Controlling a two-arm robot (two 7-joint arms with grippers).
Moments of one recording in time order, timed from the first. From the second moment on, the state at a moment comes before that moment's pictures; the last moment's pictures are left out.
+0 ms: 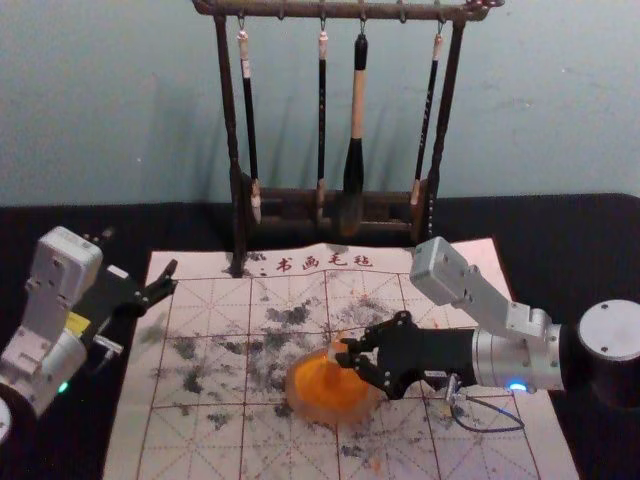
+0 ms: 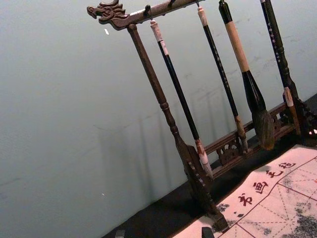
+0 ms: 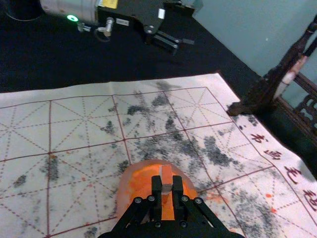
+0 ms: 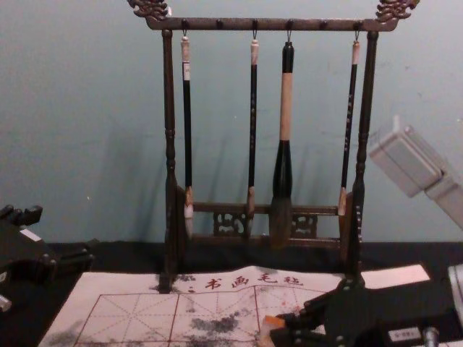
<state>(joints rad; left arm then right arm) -0.20 0.60 0.45 -1.41 -0.25 -0.12 0.03 0.49 0.53 -0.71 -1.34 0.29 0.09 0.75</state>
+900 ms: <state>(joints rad) -0.20 0.60 0.45 -1.41 -0.25 -0.12 0.03 0.44 0.59 -0.68 -1.43 0.32 0.11 0.77</state>
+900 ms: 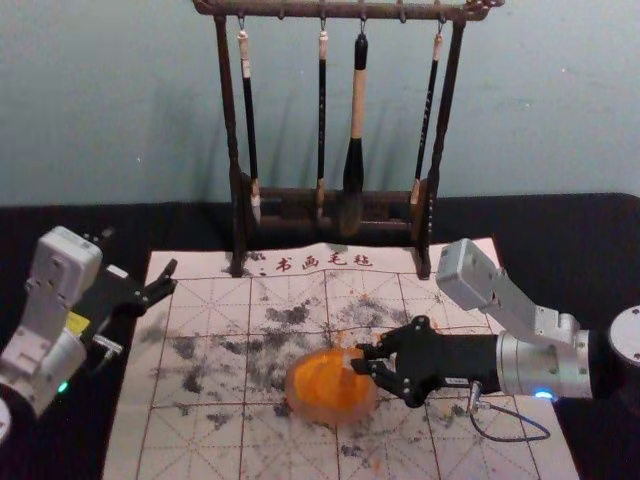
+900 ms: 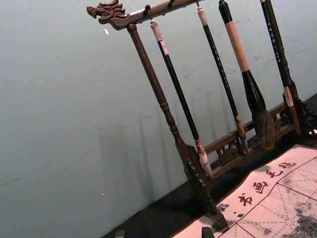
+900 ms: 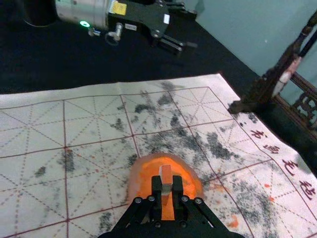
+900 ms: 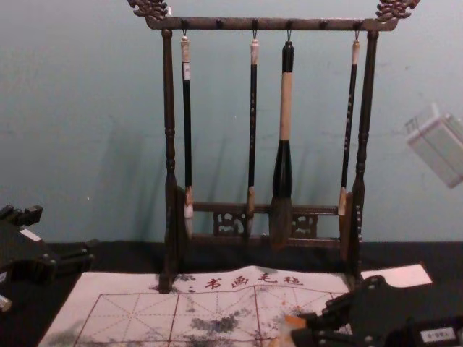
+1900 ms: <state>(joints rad) -0.20 0.60 0.45 -1.41 -0.25 -0.12 0.03 0.35 0.67 -0.56 -1.57 0.41 0.13 0.65</state>
